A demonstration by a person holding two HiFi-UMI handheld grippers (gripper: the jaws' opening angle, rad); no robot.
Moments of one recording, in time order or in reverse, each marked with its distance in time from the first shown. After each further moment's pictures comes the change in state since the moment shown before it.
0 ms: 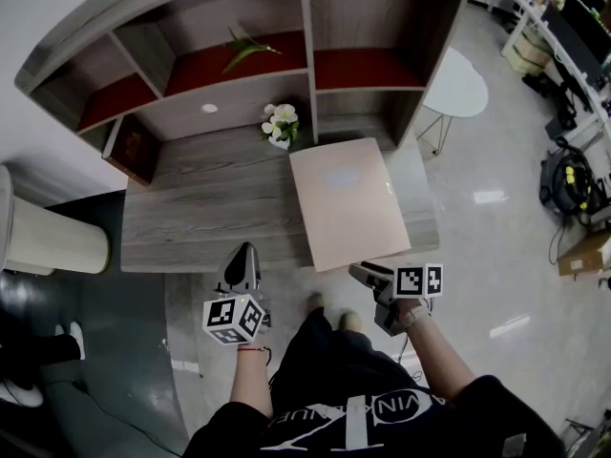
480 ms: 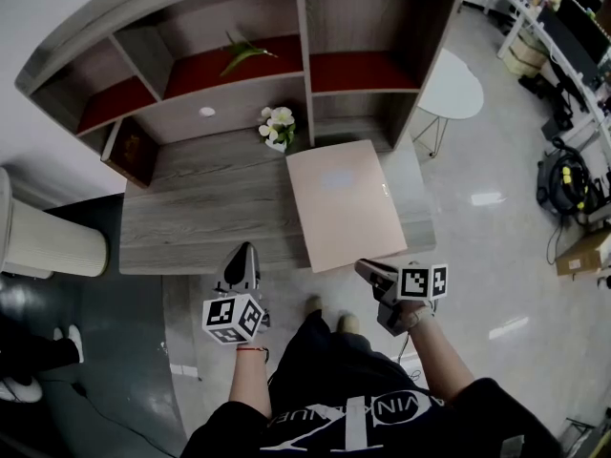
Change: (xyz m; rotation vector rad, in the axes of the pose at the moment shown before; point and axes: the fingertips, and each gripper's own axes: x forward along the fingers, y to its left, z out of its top) left arm 0.002 -0.007 0.004 0.006 -0.008 -0.020; right arm -0.018 0.018 0.016 -0.072 -0.050 0.028
